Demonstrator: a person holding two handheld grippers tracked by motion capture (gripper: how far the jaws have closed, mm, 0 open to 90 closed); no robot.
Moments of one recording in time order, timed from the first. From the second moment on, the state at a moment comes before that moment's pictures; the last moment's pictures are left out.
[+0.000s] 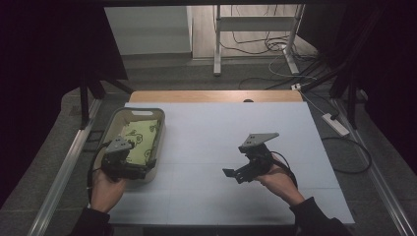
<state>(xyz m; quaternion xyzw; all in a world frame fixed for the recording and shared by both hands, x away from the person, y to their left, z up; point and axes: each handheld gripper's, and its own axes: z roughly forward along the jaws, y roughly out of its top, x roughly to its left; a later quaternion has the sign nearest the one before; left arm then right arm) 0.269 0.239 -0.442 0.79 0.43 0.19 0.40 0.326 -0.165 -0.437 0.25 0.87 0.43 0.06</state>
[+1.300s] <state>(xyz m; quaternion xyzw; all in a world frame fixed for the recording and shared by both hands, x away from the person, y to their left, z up) 0.218 0.268 -0.455 0.77 0.46 0.19 0.39 0.285 -0.255 -0.446 0.32 0.85 0.40 0.11</state>
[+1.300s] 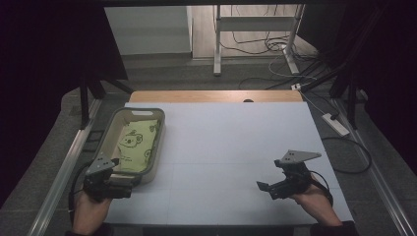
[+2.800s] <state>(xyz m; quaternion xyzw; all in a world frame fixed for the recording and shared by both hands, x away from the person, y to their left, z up) 0.184 0.292 -0.468 0.76 0.51 0.20 0.36 0.246 -0.311 -0.445 0.41 0.83 0.36 0.15</state>
